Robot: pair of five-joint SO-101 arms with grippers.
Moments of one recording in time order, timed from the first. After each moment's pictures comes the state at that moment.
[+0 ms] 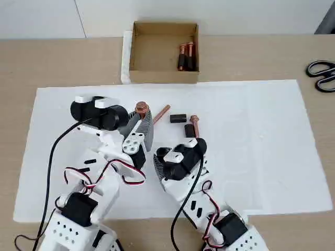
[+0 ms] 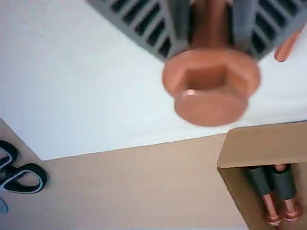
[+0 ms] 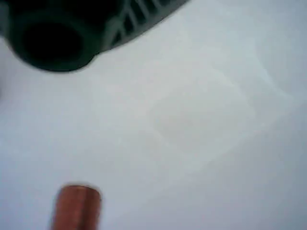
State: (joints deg) left arm 22.5 -72.0 64.3 35.1 20.5; right arm -40.4 -102.4 96.1 34.4 -3.0
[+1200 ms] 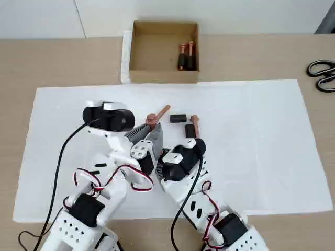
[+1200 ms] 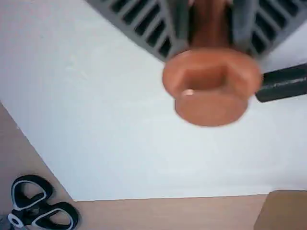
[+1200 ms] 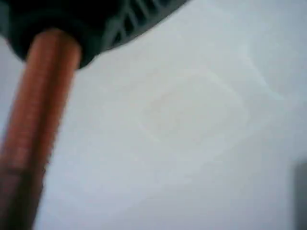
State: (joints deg) left arm 26.6 -72.0 69.1 34.9 29.0; right arm -40.7 -102.4 96.1 34.4 -3.0
